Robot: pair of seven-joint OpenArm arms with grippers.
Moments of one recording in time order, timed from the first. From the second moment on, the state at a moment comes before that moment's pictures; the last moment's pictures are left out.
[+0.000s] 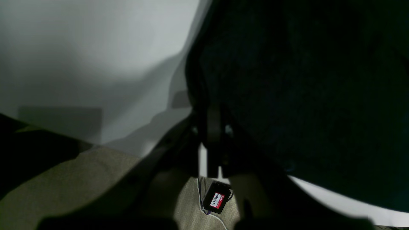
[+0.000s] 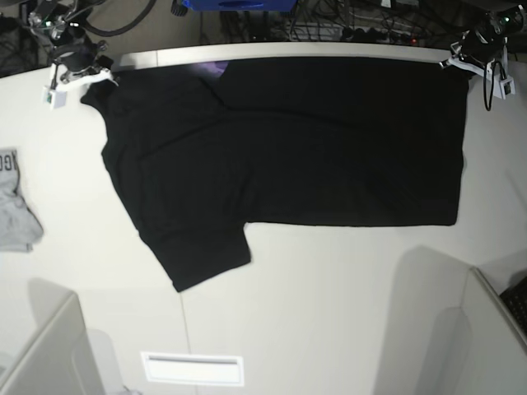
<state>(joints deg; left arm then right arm) 29.9 -7.4 -51.9 97.1 -35.4 -23.6 58.3 -24.2 -7.1 47.4 102.4 31.1 23.3 -59.0</state>
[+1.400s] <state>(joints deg) 27.3 -9.7 -63.6 103.4 -34.9 -23.4 58.5 -21.3 -6.9 56.4 104.7 29.1 23.0 -58.1</state>
